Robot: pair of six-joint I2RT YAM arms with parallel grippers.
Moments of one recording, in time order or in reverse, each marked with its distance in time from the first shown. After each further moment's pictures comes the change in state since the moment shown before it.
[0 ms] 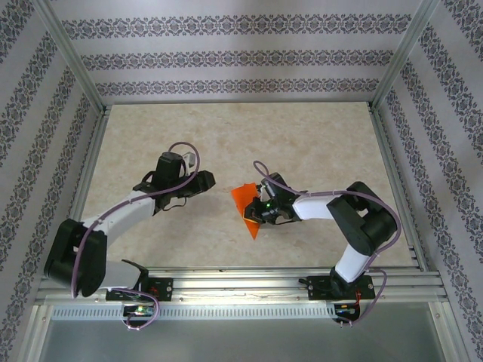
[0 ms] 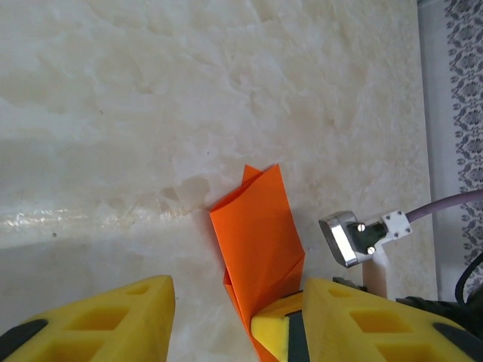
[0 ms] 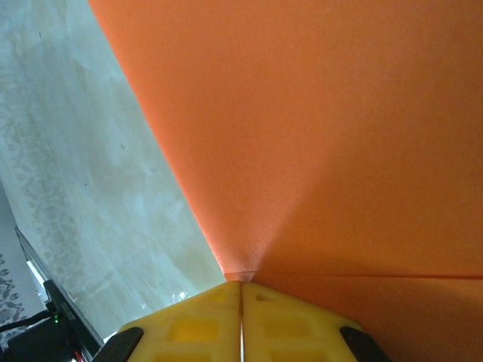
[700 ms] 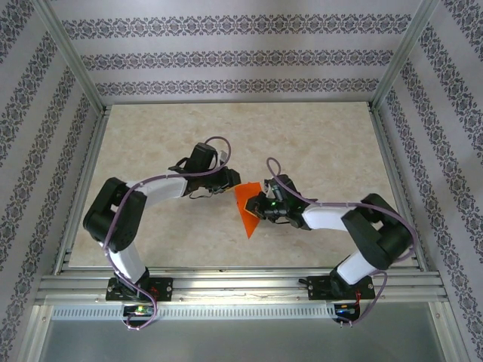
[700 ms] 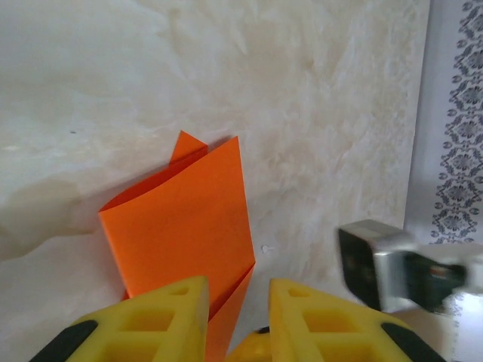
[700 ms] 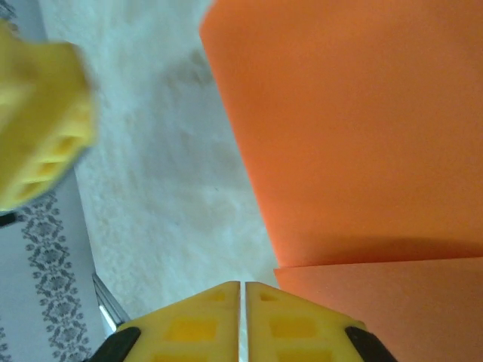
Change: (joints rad) left arm -0.140 0.405 0.283 0.031 0.129 -0.113; right arm -0.020 -0.171 -0.133 0.212 0.089 0.185
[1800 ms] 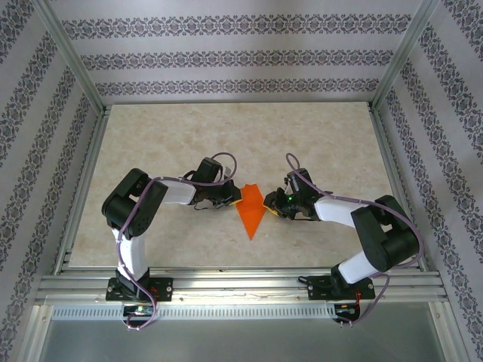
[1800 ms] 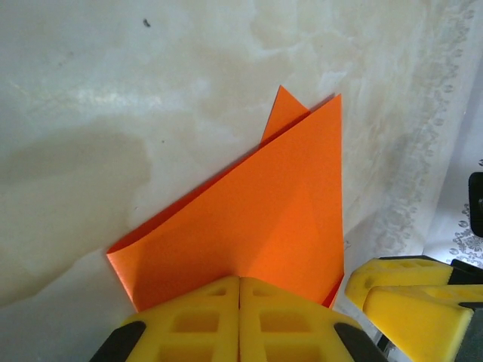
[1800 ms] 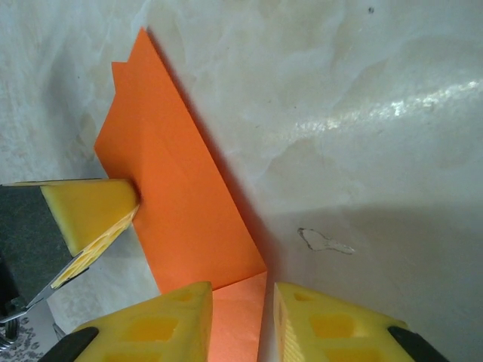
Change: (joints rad) left arm -0.023 0.157 -0.104 0.194 0.048 -0.061; right arm -0.193 -0.009 0.032 -0.274 -0.027 -0.122
